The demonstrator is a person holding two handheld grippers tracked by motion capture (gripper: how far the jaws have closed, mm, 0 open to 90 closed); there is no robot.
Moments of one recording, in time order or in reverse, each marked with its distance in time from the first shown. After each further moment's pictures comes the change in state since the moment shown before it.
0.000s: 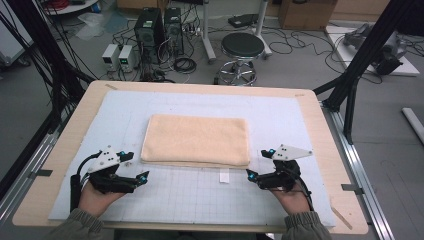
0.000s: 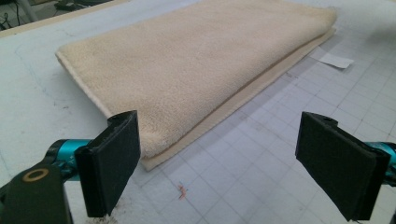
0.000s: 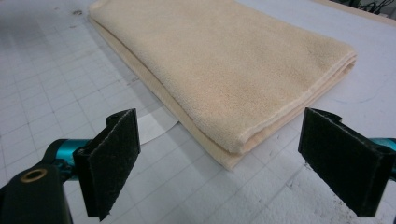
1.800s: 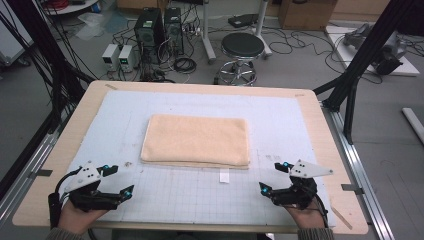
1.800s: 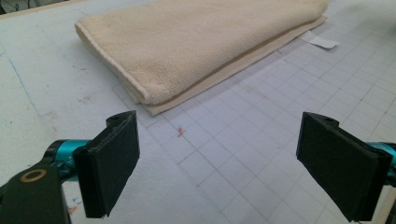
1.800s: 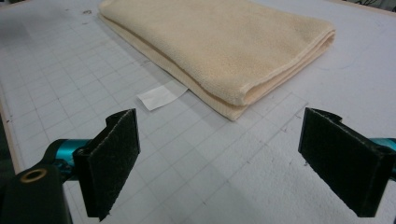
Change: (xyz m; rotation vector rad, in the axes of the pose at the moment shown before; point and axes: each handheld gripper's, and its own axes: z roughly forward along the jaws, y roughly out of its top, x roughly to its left) left arm -0.008 -0.026 -0.042 -0.004 0.023 -0.031; right arm 0.012 -0.029 -0.043 -0.032 -0.028 0.036
